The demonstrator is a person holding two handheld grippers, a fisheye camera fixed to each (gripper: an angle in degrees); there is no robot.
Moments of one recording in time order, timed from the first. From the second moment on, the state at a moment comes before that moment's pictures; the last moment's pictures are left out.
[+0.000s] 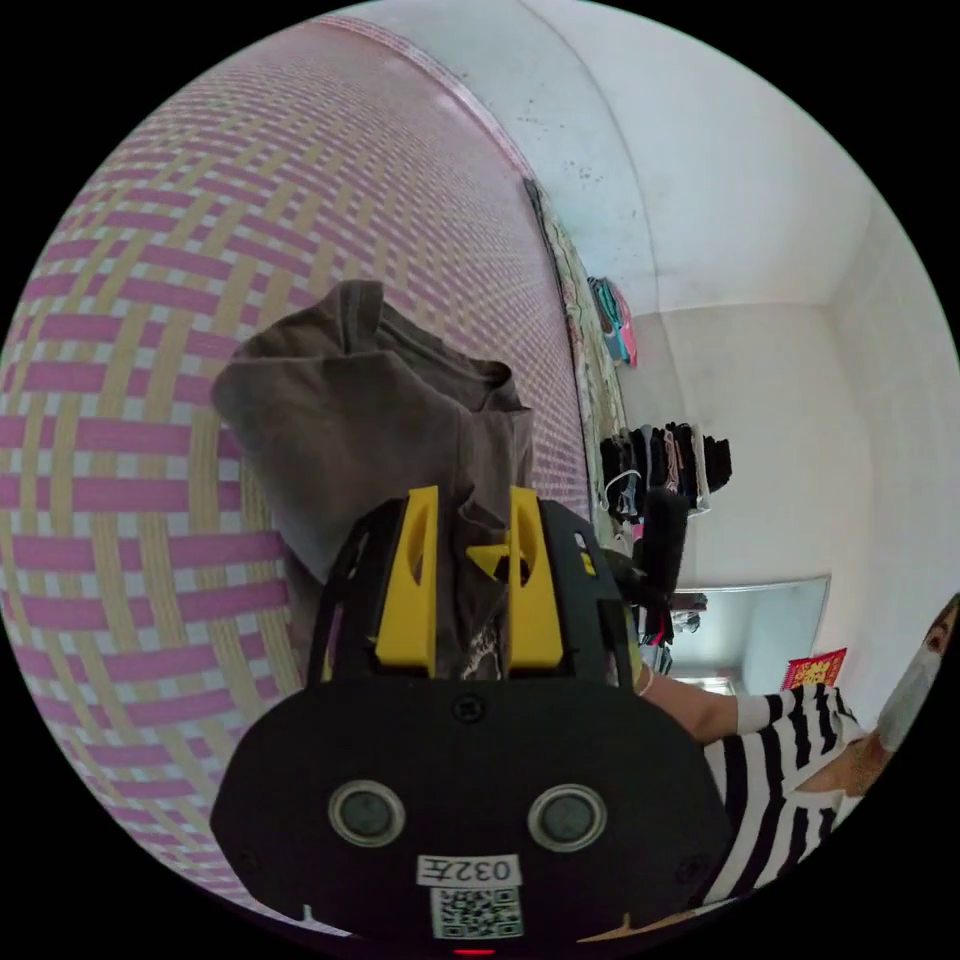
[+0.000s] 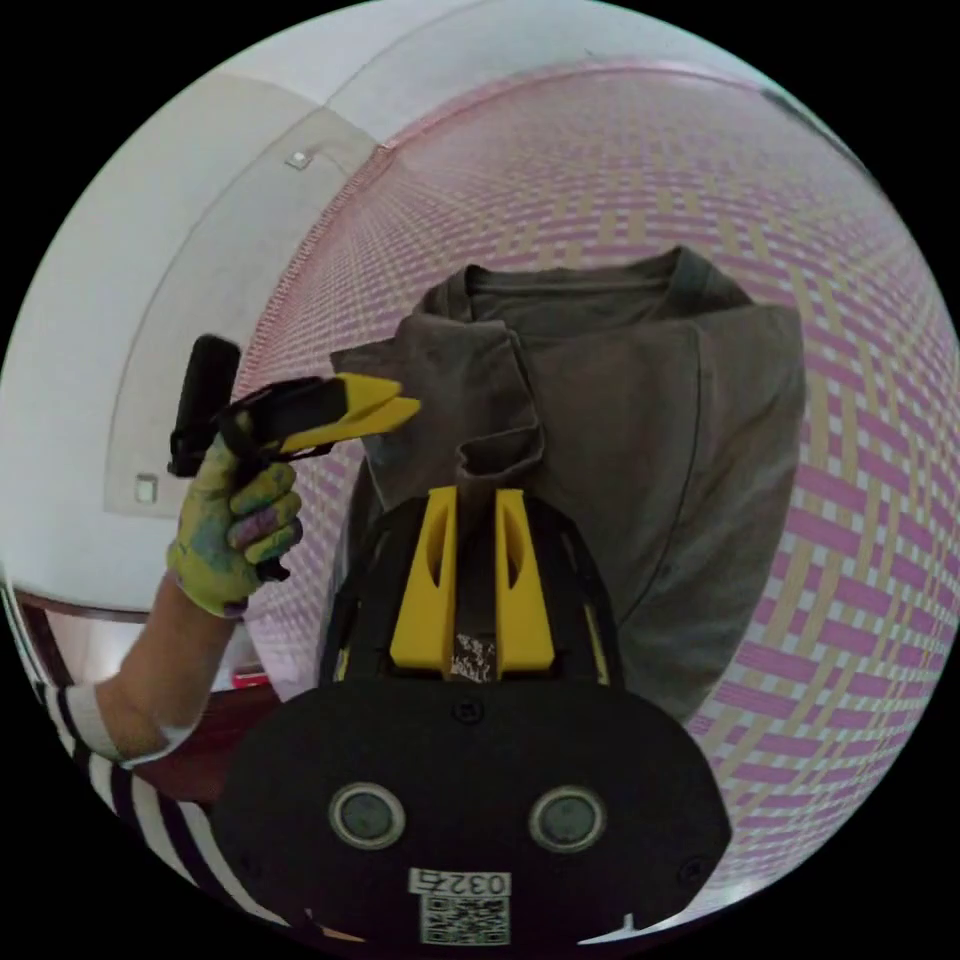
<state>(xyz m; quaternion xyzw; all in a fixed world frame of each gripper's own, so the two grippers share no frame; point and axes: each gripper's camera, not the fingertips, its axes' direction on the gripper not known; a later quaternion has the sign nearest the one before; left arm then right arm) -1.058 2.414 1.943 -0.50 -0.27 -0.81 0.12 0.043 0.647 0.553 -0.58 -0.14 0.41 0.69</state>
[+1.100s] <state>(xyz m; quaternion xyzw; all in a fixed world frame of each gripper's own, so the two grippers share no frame) -1.050 2.153 1.971 -0.12 -0.64 -0.74 0.18 -0.162 0.527 0.514 -0.52 -0.26 -0.03 0.81</state>
